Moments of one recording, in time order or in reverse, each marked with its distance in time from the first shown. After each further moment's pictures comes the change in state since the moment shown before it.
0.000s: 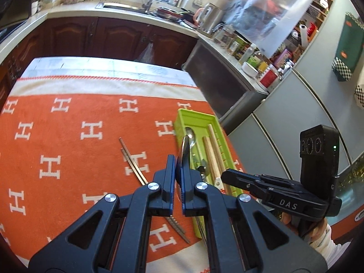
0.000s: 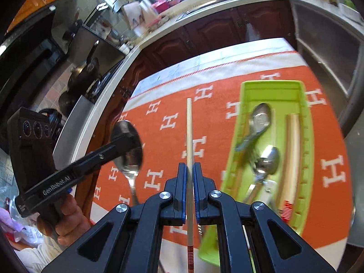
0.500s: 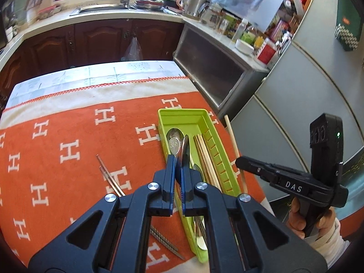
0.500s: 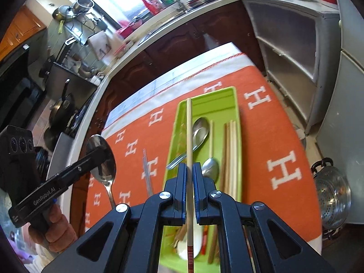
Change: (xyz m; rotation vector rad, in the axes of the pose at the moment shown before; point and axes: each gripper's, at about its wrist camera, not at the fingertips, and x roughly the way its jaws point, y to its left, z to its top) left arm 0.062 -0.062 0.029 0.161 0.104 0.056; right arm -0.028 -0.098 0.018 0.175 -0.097 -0.096
